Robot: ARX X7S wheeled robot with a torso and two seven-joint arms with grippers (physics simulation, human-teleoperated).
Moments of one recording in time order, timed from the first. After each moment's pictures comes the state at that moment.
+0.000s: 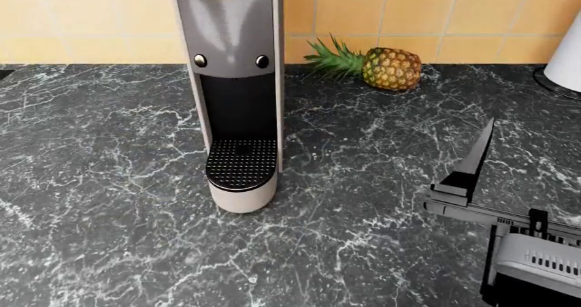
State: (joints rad) left arm -2.35 -0.15 0.10 -0.56 -0.99 -1.39 -0.32; right arm 0.14 0.69 -0.39 -0.85 -0.11 0.46 0.90
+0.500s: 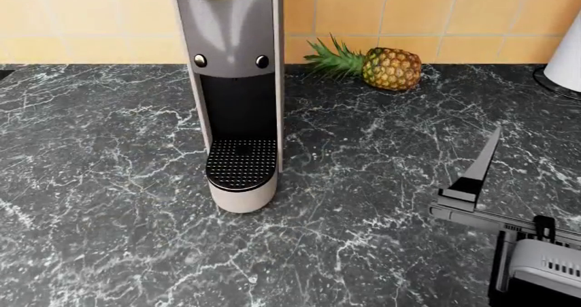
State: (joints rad) left arm -2.35 -0.01 0.06 -0.79 -0.44 -1.28 -0.05; right arm 0.08 0.70 -0.34 -0.82 -0.05 0.37 0.91
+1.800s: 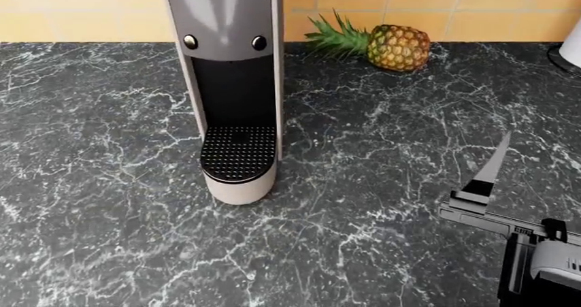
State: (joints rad) left arm -2.35 0.00 0.35 -0.91 -0.70 -1.03 -0.12; right arm 0.03 0.71 -0.27 -0.76 0.02 0.25 0.91
